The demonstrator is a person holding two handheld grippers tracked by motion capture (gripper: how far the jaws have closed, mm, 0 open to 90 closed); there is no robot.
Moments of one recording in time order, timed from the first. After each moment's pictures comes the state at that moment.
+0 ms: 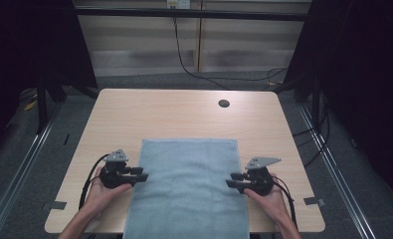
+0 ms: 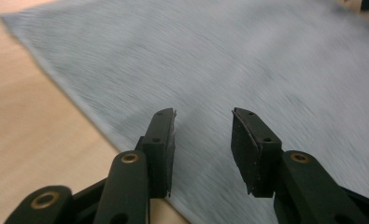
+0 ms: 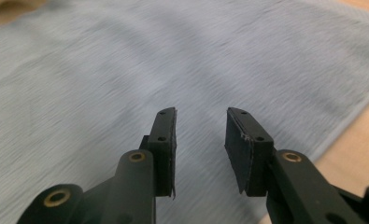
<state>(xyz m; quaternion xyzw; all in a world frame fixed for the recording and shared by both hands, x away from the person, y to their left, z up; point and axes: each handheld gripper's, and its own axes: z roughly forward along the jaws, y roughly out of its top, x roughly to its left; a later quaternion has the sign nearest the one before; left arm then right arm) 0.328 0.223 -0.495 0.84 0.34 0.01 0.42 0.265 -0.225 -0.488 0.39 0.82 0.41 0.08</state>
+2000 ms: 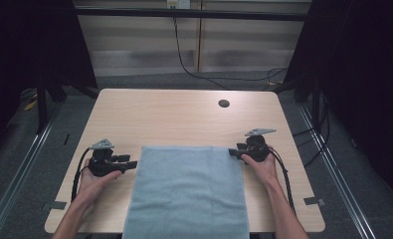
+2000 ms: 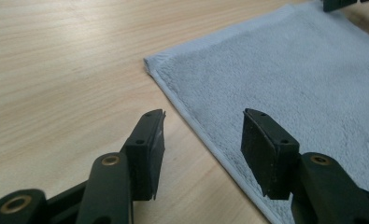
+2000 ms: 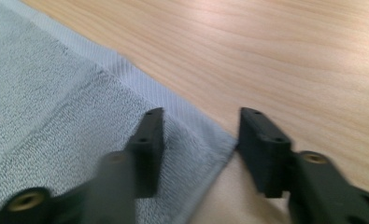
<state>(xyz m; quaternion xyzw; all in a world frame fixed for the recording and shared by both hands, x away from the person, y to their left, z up) 0.355 0.260 -0.494 0.80 0.39 0.04 0.44 0.368 -0.249 -0.509 0.47 0.78 0.39 0.13</state>
